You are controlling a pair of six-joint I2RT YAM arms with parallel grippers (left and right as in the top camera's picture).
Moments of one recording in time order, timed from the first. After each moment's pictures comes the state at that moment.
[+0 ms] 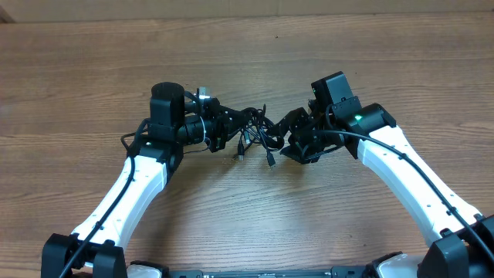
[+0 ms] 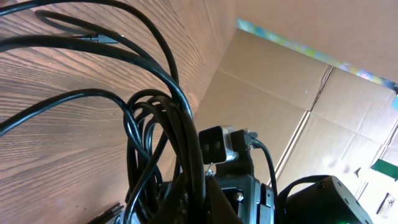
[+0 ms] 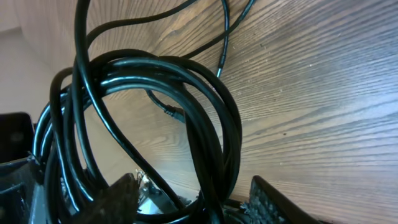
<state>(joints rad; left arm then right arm) -0.22 1.46 0.86 0.03 0.87 -1.44 0.39 1.54 1.19 -0.77 -0.59 1.17</state>
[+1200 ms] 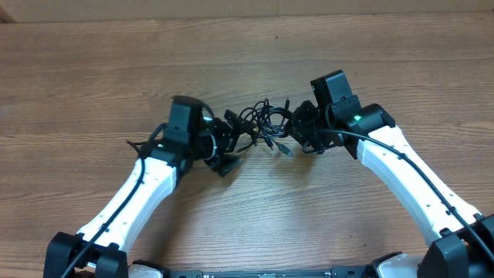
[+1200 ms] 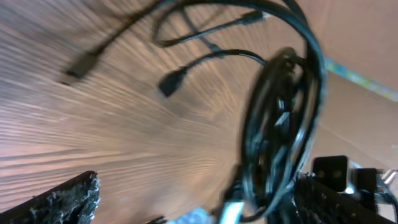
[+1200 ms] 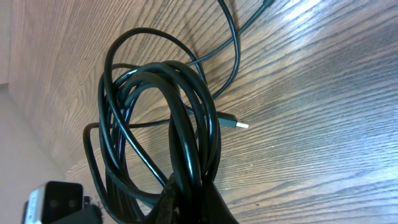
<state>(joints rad) -0.33 1.46 0.86 -0.26 0.62 -1.38 0.39 1.55 1.19 -0.72 -0.30 1.11</state>
